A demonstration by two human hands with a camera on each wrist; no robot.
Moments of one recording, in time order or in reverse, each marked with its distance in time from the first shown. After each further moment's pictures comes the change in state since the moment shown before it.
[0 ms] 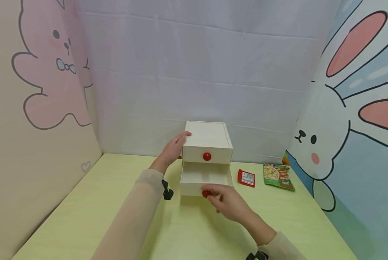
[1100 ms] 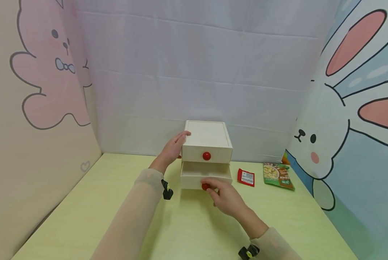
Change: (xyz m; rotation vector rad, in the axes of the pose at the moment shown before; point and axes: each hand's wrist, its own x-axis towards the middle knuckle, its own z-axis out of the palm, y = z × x) left_hand 0.000 -0.001 -0.001 -0.023 -0.004 -0.014; right_hand 0.015 0.005 0.010 -0.030 0.107 0.068
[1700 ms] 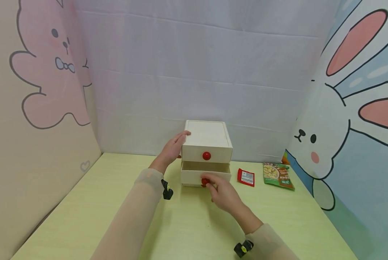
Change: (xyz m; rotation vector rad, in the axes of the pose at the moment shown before) left_hand -0.001 0.000 0.000 0.005 0.000 0.022; right_hand 0.016 0.002 0.006 -0.006 0.040 0.048
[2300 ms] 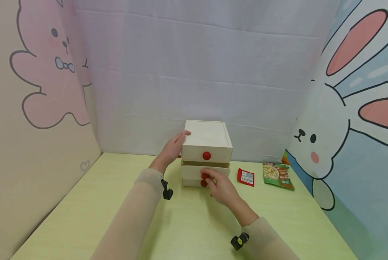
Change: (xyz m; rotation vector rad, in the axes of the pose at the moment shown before) left_hand -0.001 -0.001 0.000 -0.004 -0.004 0.015; right_hand 0.017 0.003 0.002 0.016 0.035 0.026
